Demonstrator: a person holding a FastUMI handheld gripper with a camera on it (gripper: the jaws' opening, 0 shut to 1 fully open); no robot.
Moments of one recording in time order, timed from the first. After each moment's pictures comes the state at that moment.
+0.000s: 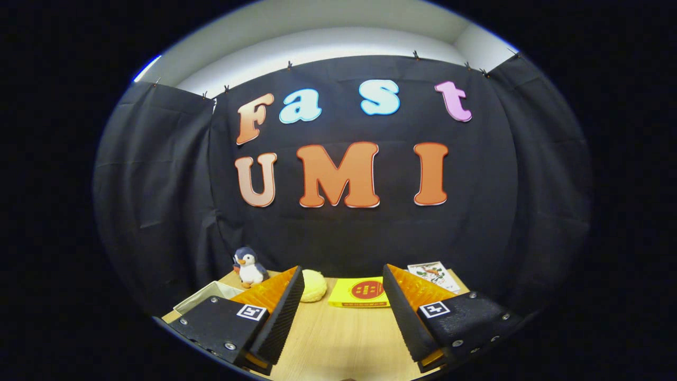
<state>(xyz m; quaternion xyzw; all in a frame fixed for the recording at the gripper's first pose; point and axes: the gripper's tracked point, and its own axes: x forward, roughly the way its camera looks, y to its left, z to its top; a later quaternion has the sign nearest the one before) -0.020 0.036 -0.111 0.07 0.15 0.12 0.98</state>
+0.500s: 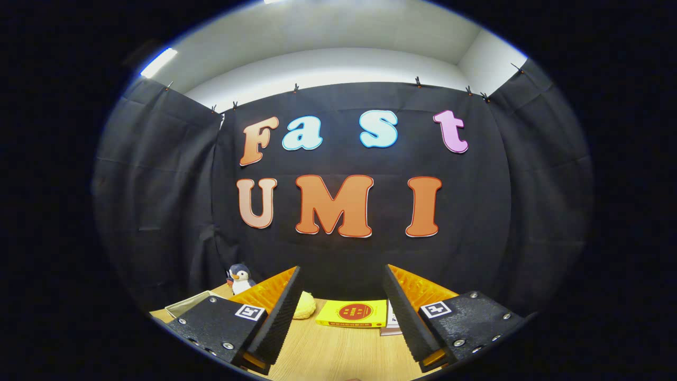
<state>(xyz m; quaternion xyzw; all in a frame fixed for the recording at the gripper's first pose) -0.021 0.015 -0.069 0.05 0.08 0.12 0.99</state>
